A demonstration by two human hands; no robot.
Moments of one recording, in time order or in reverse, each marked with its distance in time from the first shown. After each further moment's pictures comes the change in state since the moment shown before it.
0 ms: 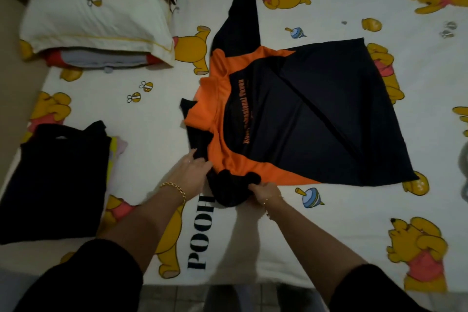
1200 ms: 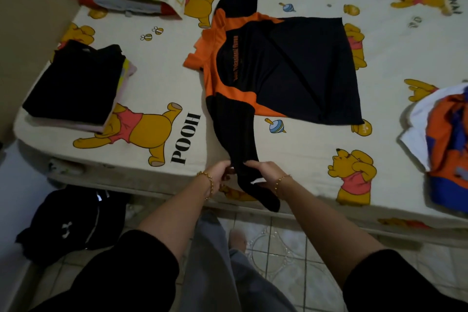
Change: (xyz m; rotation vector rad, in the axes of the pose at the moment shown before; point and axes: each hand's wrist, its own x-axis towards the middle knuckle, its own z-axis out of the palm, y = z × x) left_hand -0.119 0.262 0.034 -1.826 -0.191 -1.015; right_hand -0.151 0.153 -0.084 0.028 -0.260 -0.136
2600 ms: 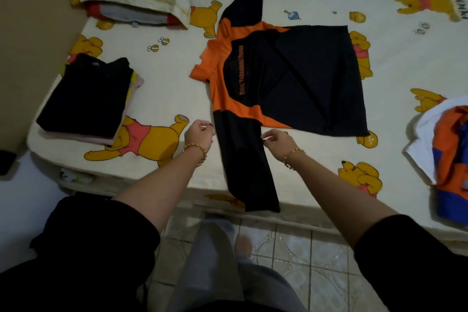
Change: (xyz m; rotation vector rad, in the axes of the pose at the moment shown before) left_hand 0.003 0.119 -0.050 0.132 0.500 0.477; right_hand 0.023 -0.099 -0.031 -0.514 0.227 -0.348
